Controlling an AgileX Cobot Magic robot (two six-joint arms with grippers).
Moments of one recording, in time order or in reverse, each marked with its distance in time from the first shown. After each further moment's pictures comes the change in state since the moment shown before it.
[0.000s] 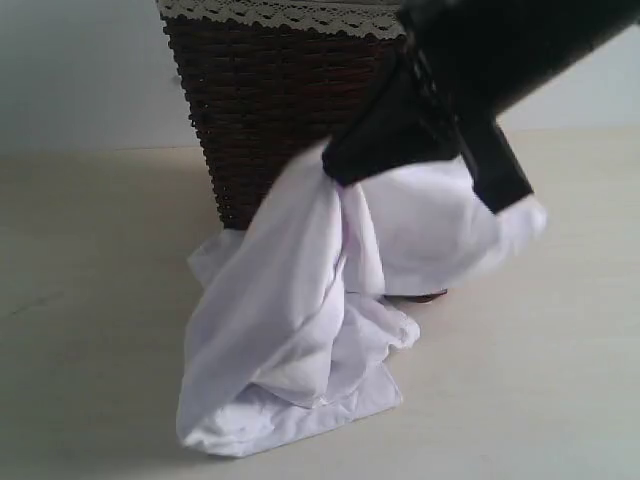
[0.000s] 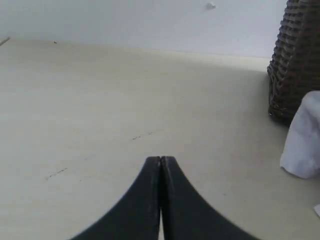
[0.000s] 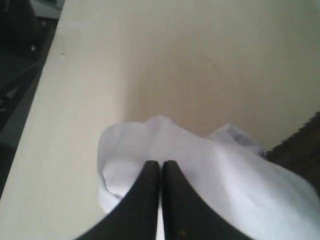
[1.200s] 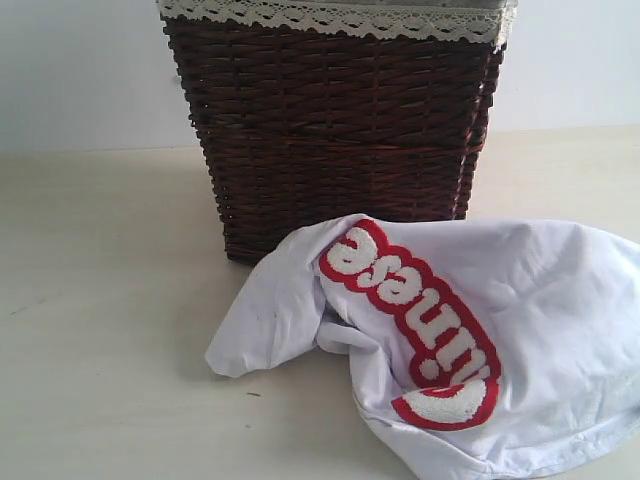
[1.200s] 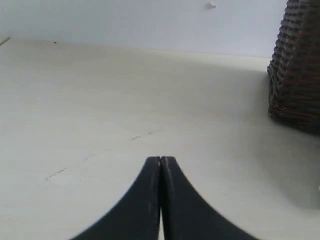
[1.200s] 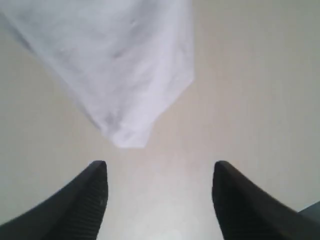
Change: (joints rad) left arm 0.000 0.000 0.000 0.000 0.000 0.000; right arm -0.678 0.000 0.083 -0.818 -0.097 -0.041
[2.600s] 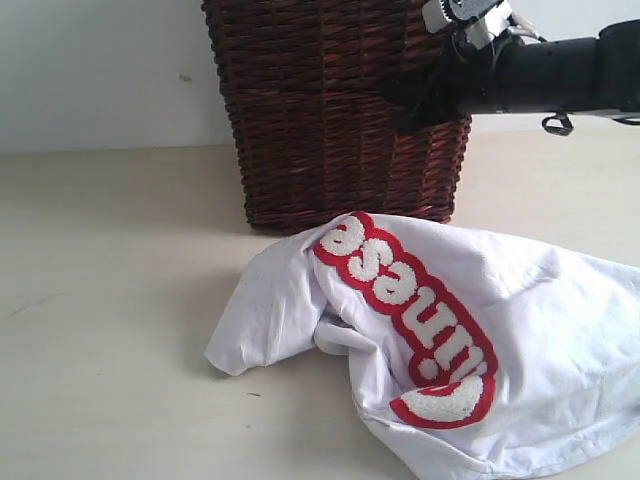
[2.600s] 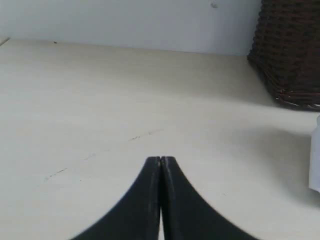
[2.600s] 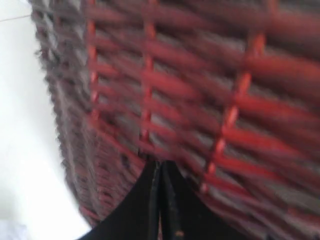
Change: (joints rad) left arm 0.000 0.000 0.000 0.000 0.000 0.000; right arm 0.468 0.385 -0.044 1.681 -0.519 -0.508
